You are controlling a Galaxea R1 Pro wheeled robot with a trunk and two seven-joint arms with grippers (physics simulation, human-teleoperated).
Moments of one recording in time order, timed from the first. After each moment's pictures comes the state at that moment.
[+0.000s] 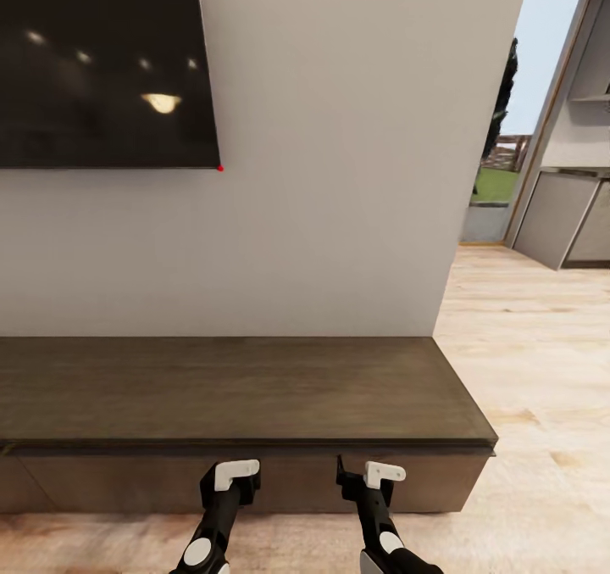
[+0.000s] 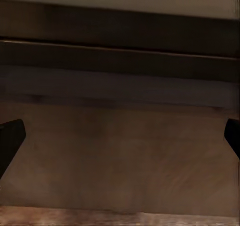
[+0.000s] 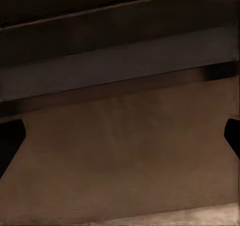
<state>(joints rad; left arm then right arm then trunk) -0.28 -0.01 -0.44 -0.80 0.32 -0.22 0.32 -0.49 0.11 0.67 -0.34 -0.65 -0.49 -0.27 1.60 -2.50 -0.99</state>
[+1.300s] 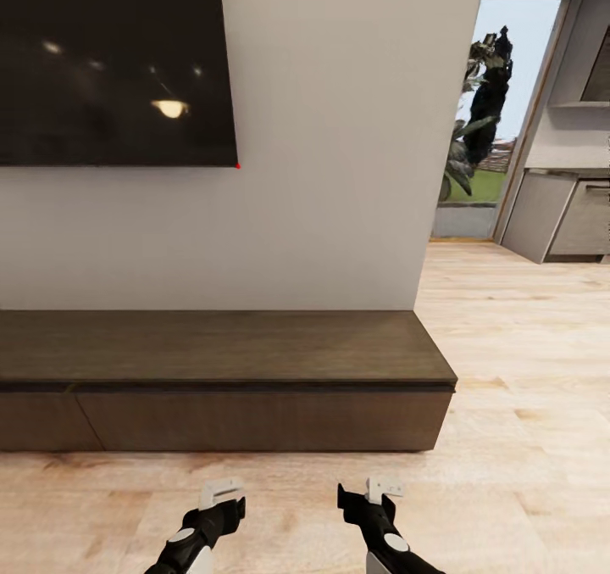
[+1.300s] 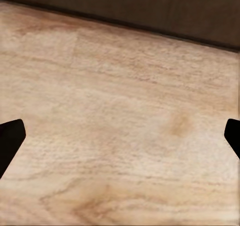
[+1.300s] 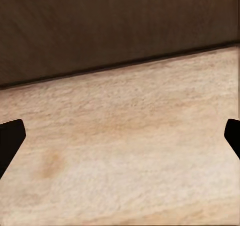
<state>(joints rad) -0.27 0.01 -0.32 -0.83 0.49 0.21 0.30 -0.48 0.09 0.66 -0.33 -0.74 -0.26 -0.22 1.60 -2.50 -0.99</state>
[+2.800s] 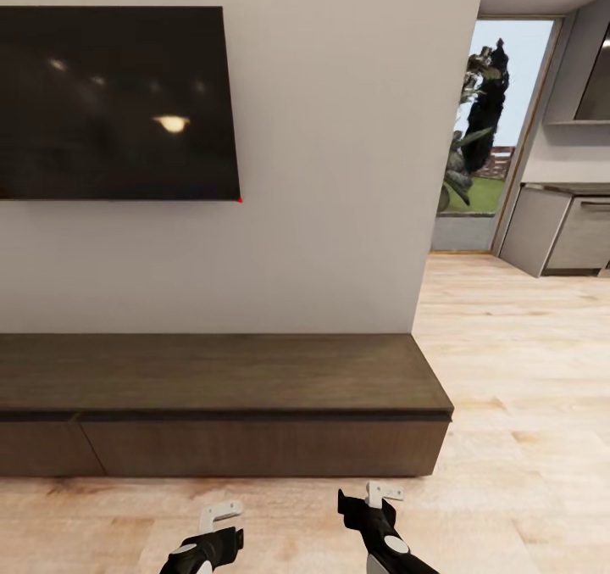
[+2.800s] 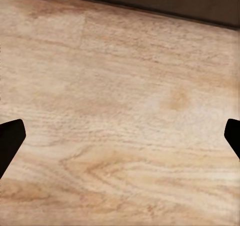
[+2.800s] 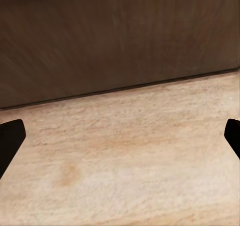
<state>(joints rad) -0.28 -0.01 -0.32 -0.71 0.49 0.27 0.30 -0.48 0.09 0.67 -0.33 -0.75 -0.23 -0.22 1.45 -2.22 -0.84</state>
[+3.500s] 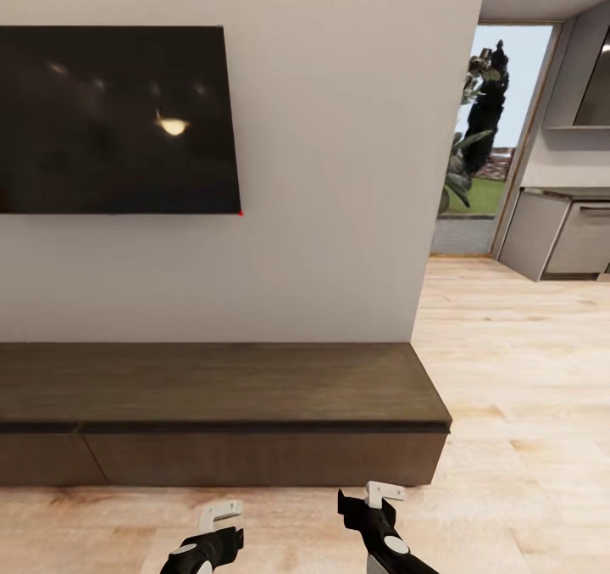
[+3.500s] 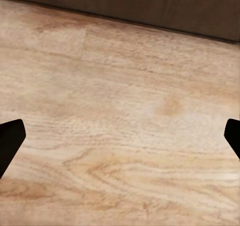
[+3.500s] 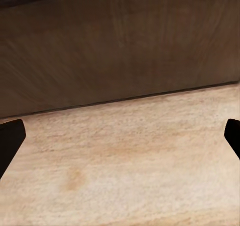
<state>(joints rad) -0.28 -0.01 -0.32 -0.71 0.49 0.27 0.30 -0.48 0.09 0.67 -0.32 -0.74 -0.23 -0.22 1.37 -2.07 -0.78</state>
